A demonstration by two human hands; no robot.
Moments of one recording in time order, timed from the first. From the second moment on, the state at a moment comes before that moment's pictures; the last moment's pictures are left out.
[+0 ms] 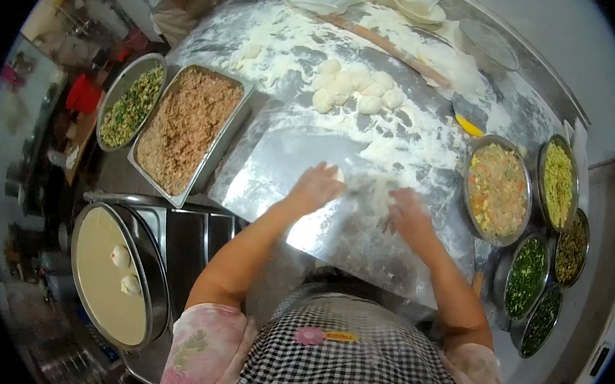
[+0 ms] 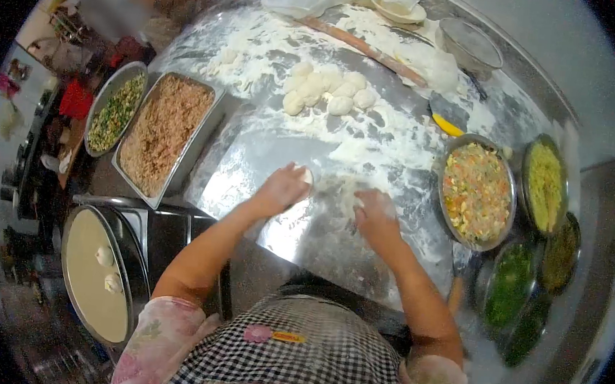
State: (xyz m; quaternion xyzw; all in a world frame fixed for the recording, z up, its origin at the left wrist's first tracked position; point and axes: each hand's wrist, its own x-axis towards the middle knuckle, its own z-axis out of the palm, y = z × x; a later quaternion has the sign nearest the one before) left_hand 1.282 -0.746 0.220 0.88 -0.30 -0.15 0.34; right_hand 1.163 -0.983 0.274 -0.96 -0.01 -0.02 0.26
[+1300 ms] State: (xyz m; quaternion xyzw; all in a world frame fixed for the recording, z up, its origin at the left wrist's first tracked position) left_hand 1.134 -1.206 0.351 0.67 -0.35 -0.17 0.63; right_hand 1.050 -1.483 0.341 -0.95 0.29 -0.09 -0.02
